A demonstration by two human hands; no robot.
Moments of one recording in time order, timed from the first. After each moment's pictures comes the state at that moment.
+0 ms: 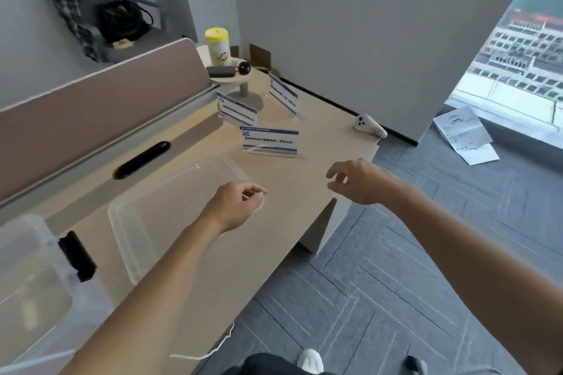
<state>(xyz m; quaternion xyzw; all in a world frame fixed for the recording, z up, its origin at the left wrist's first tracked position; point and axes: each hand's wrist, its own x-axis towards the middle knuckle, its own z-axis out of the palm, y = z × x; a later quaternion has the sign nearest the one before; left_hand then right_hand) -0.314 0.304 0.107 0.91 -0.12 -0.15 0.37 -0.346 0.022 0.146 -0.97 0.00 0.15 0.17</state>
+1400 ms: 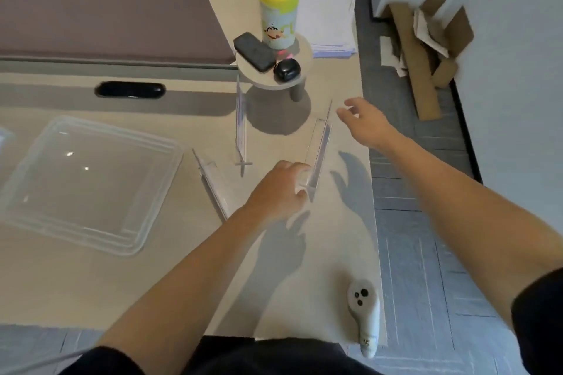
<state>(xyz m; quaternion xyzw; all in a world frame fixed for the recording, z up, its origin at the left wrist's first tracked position) 0.090 -0.003 0.031 0.90 0.21 -0.10 0.38 0.311 -0.100 0.039 -0.88 -0.25 0.28 0.29</state>
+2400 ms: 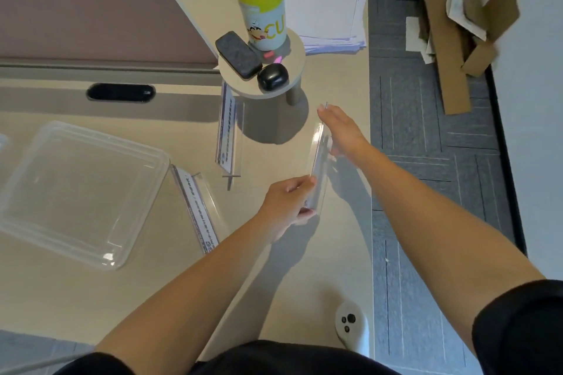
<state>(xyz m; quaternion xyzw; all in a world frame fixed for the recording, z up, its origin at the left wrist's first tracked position) 0.161 -0.027 -0.003 0.49 0.46 -0.06 0.74 0.347 -0.061 -0.019 -0.76 -0.12 0.42 0.49</state>
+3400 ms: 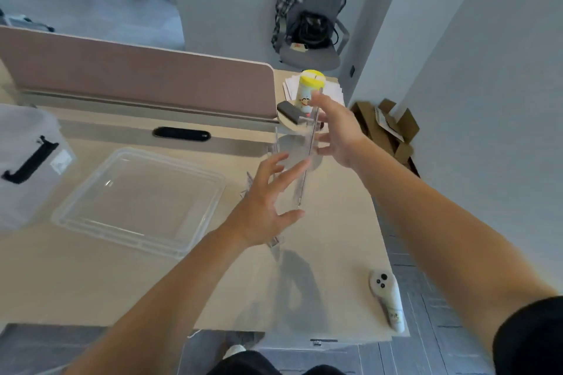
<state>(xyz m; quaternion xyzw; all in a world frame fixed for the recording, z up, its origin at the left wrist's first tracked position) -0.118 0.045 0.139 0.86 0.02 0.21 0.47 0.067 -0.020 0.224 -0.73 -0.14 0.30 0.60</state>
